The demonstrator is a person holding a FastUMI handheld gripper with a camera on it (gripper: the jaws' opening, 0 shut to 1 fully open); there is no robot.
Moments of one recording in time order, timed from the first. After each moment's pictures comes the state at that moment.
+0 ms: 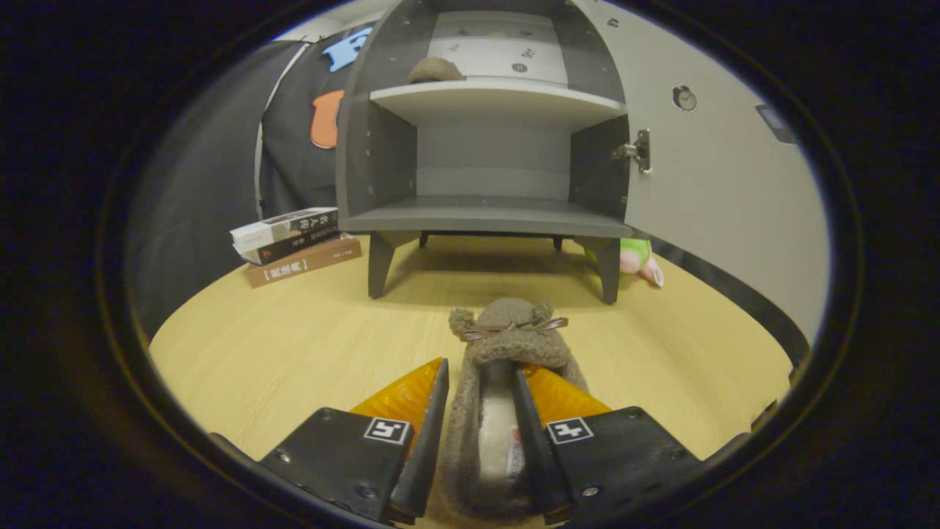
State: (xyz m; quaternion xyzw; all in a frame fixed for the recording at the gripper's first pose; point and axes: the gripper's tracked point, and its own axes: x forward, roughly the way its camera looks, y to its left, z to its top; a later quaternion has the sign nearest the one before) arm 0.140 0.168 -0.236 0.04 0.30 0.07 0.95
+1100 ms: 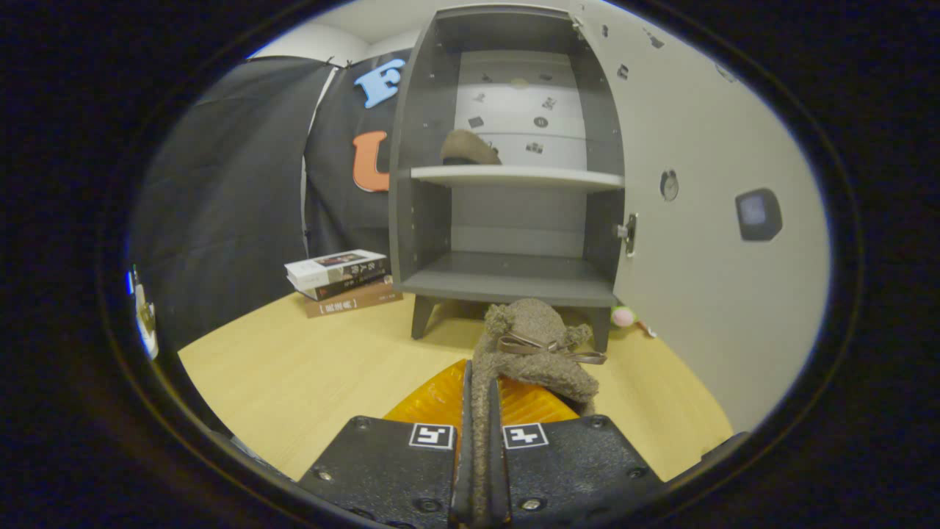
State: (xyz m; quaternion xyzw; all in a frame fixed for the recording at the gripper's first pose) arm 0.089 0.141 -0.098 0.03 0.17 0.13 0.98
